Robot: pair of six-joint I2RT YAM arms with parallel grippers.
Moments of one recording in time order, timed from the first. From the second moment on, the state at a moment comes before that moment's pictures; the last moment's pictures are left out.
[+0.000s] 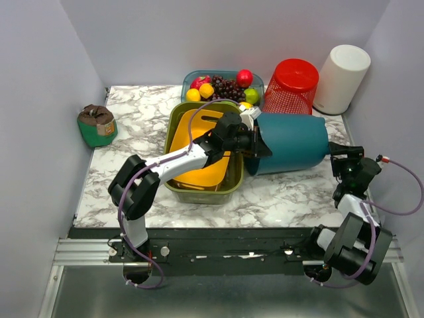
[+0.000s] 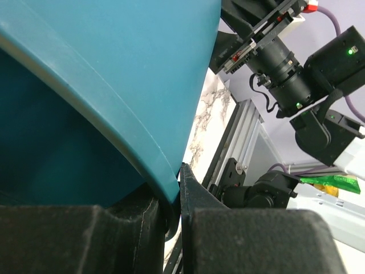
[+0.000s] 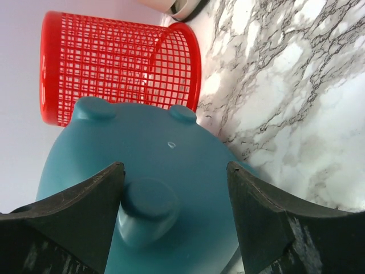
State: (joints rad) left arm -0.82 1.80 1.32 0.16 0.48 -0.70; right arm -0.53 1.11 0.33 0.50 -0.32 1.03
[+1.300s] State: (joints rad) left arm -0.84 1.85 1.46 0.02 0.46 -0.70; right arm -0.49 1.05 0.36 0.48 -0.28 1.11
